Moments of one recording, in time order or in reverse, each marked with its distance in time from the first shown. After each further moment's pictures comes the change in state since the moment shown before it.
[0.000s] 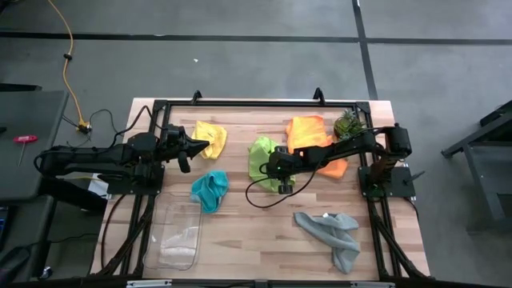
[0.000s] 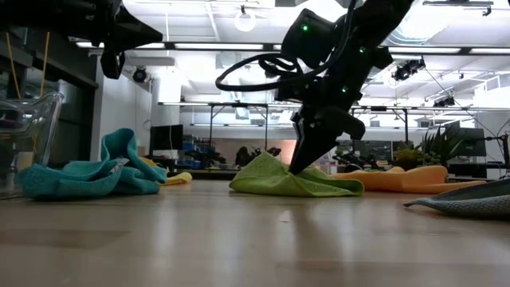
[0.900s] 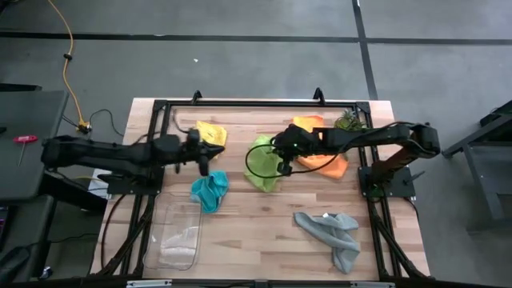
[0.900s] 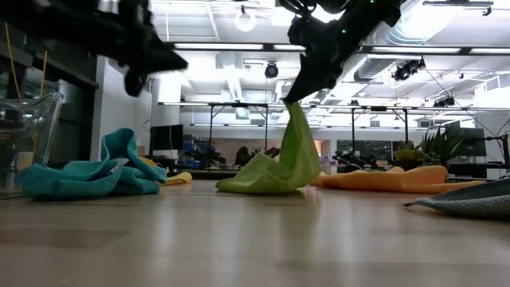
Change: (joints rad) left arm 0.000 0.423 0.054 0.162 0.020 0.048; right arm -0.098 -0.284 0.040 -0.072 0.025 0.272
